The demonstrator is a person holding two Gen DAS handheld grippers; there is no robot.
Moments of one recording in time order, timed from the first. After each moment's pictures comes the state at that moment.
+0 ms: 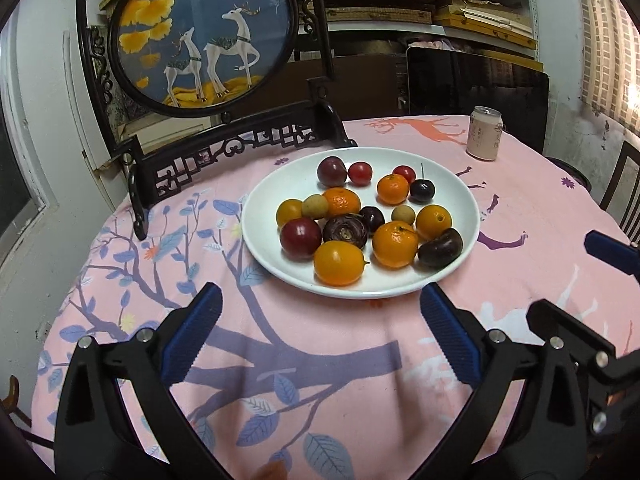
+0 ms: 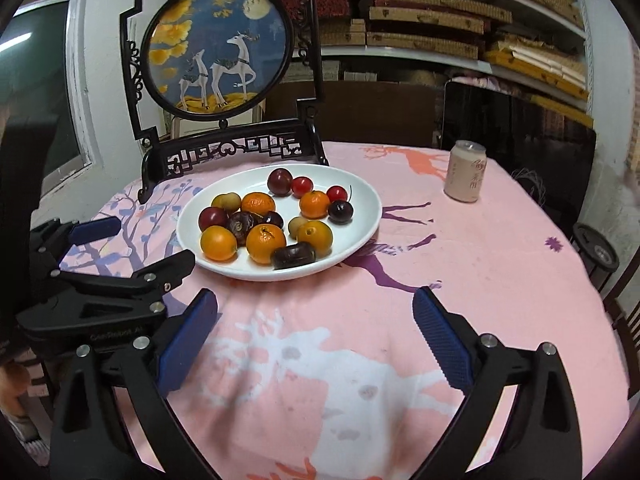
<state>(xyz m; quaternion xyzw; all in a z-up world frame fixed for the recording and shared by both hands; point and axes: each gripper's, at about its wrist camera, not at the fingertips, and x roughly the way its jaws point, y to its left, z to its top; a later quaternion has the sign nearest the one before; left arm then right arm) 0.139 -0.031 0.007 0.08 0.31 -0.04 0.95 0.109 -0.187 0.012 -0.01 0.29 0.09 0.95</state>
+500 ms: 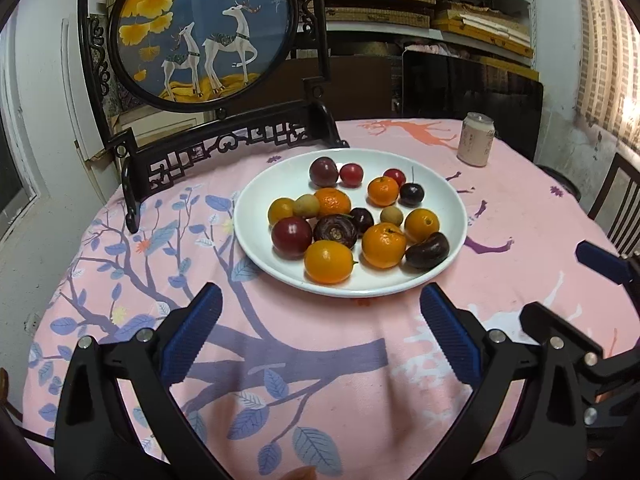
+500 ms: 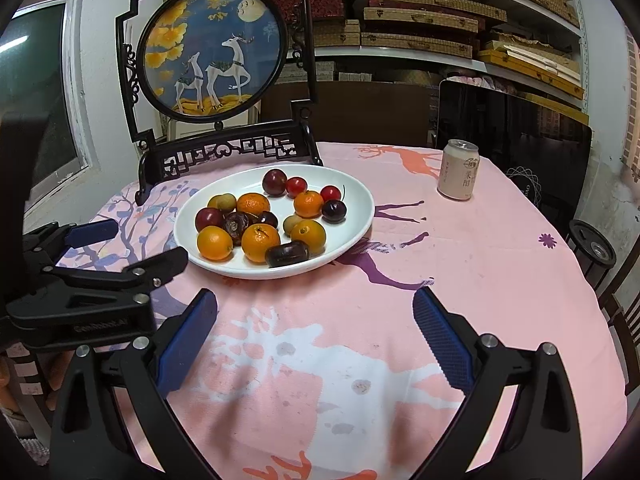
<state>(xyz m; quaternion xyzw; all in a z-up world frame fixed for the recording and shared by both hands) 0.136 -0.027 0.013 0.05 0.31 -0.06 0.95 0.108 -0.193 0.012 0.00 0.29 0.08 0.95</state>
